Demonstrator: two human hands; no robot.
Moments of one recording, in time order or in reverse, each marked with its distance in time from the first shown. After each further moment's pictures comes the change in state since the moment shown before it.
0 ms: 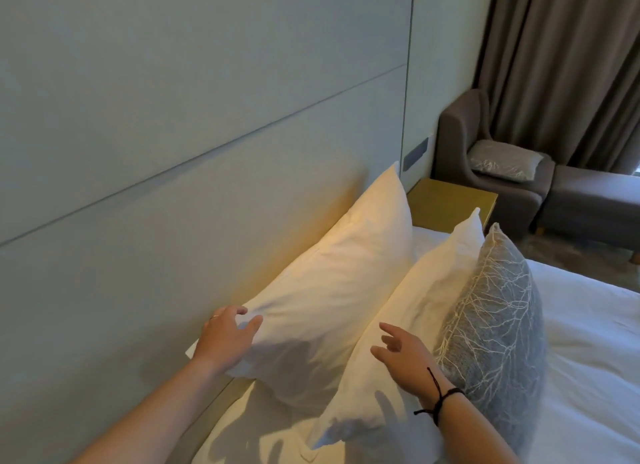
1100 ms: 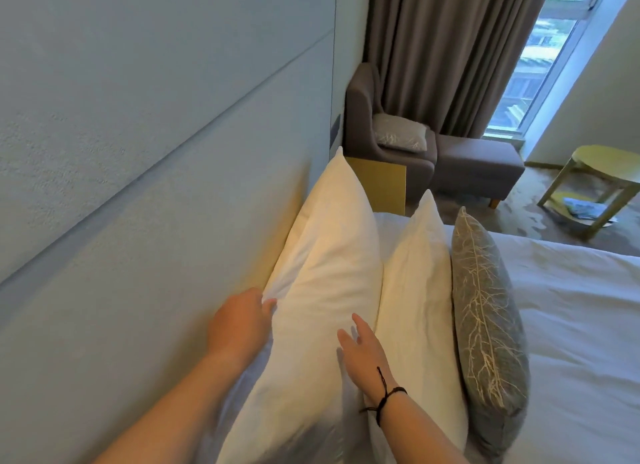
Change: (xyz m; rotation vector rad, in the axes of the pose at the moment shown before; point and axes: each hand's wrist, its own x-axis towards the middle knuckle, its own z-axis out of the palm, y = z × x) left_hand 0.196 0.060 0.020 0.167 -0.125 0.451; right_hand 0.136 -0.065 0.118 0.333 0.420 0.238
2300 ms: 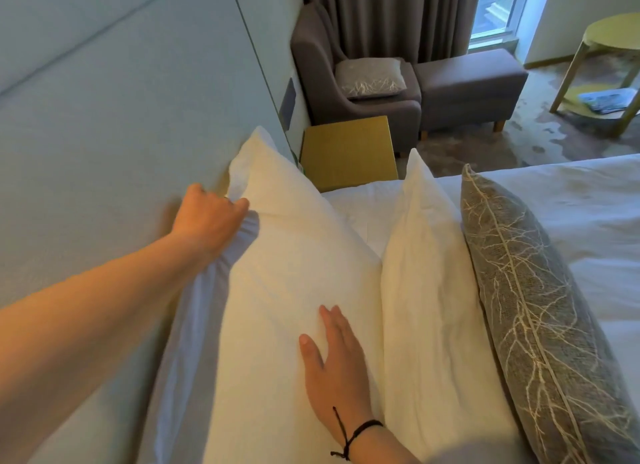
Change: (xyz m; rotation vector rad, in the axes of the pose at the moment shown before) left_hand 0.293 0.126 0.022 1.228 0.174 0.729; right_hand 0.136 0.001 0.020 -0.134 0.137 -0.141
